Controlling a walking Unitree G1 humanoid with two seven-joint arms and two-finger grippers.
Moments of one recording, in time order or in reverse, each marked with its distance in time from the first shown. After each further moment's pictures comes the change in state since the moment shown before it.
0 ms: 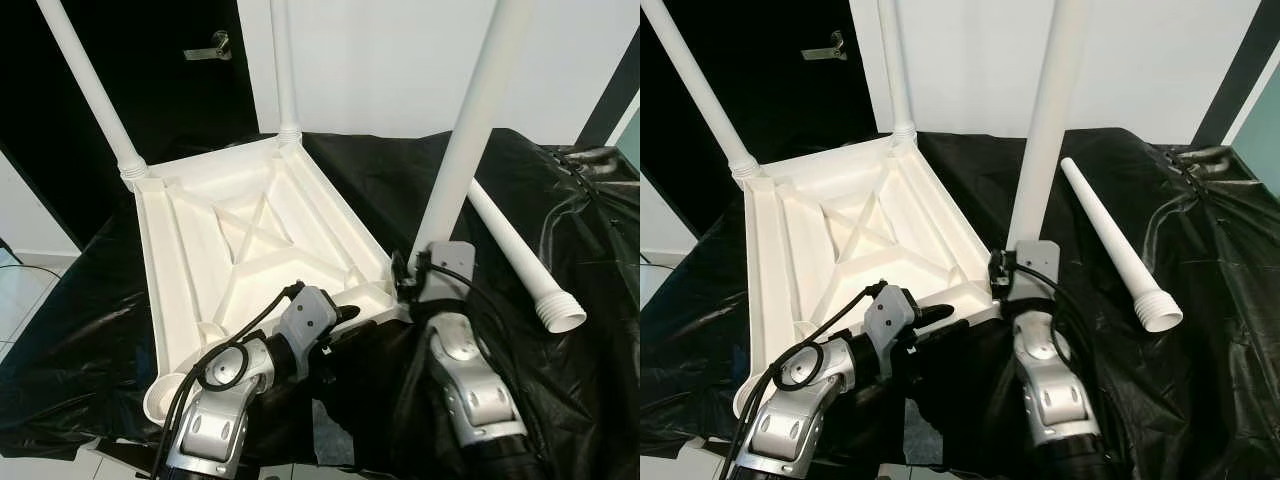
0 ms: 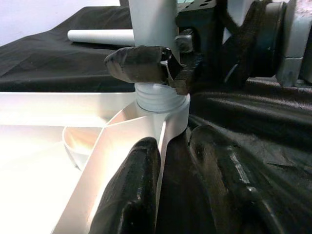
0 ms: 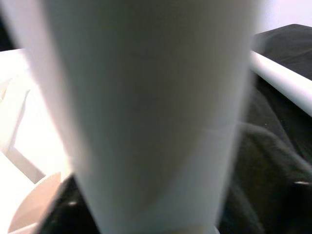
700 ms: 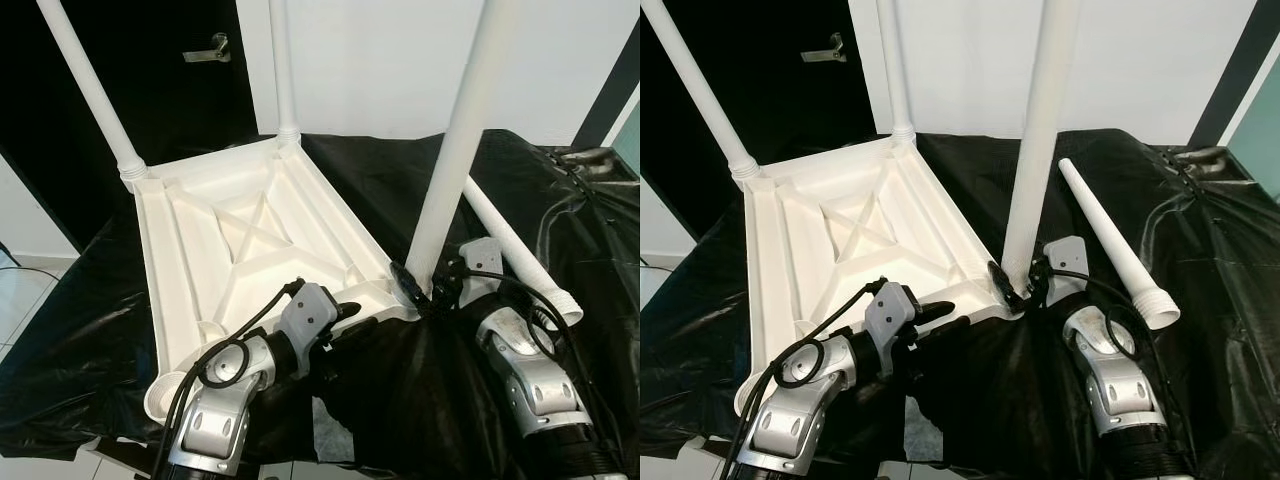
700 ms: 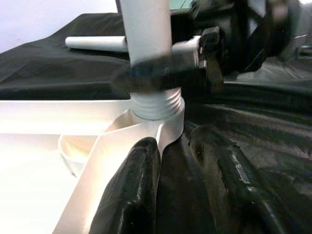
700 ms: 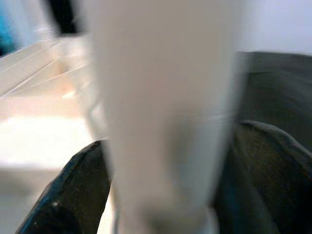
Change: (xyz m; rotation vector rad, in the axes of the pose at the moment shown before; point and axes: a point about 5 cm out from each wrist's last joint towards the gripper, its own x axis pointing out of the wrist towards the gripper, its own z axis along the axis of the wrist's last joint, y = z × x) left arm 0.002 0.002 0.003 0.002 -0.011 -0.001; right arm 0.012 -0.029 -0.002 -0.104 -0.025 0.545
